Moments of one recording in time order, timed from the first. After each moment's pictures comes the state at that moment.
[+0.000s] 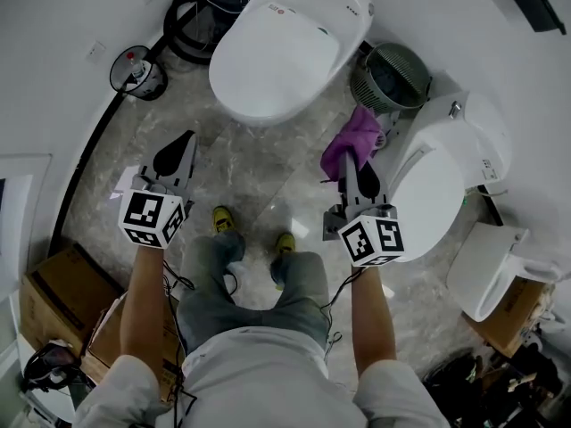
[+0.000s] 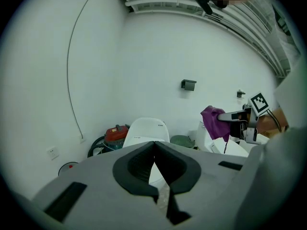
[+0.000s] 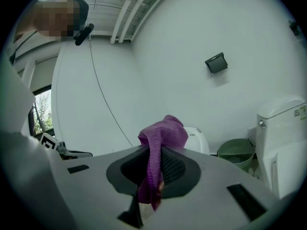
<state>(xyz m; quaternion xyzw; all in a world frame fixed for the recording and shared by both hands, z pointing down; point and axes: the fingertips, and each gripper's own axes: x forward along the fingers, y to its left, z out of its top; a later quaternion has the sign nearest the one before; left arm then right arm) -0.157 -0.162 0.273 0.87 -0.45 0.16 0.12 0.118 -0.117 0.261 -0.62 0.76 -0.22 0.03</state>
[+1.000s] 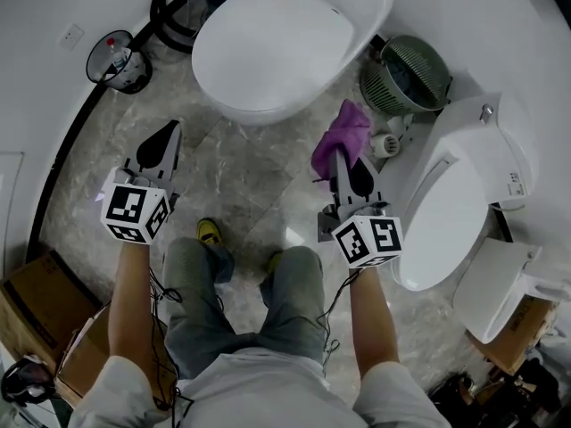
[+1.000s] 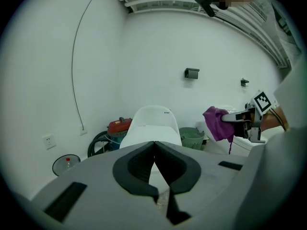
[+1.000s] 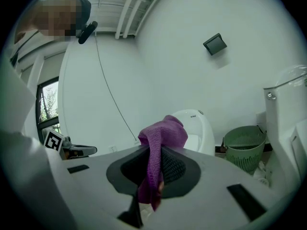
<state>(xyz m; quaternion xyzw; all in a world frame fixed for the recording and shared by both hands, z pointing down) -0.159 -0.189 0.439 0.86 -0.47 0.15 0.10 0.115 -0.141 0.437 -0.58 0.79 -0.21 0.02</state>
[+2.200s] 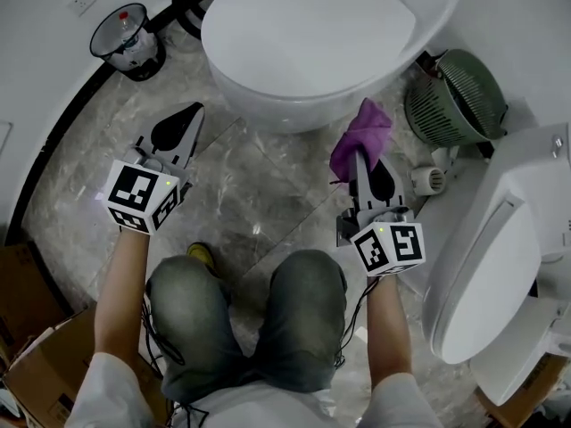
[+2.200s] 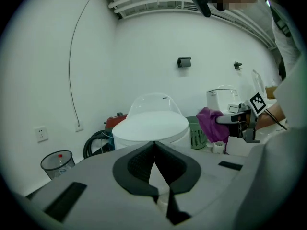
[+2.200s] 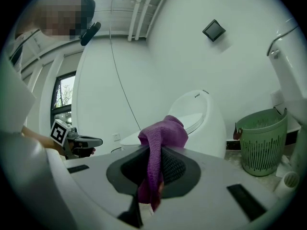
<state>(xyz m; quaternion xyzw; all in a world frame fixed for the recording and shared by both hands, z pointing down) -0.143 -0.206 0.623 0.87 -0.48 0.15 0.02 0.109 -0.173 0.644 -0.52 0.84 -0.15 0.04</state>
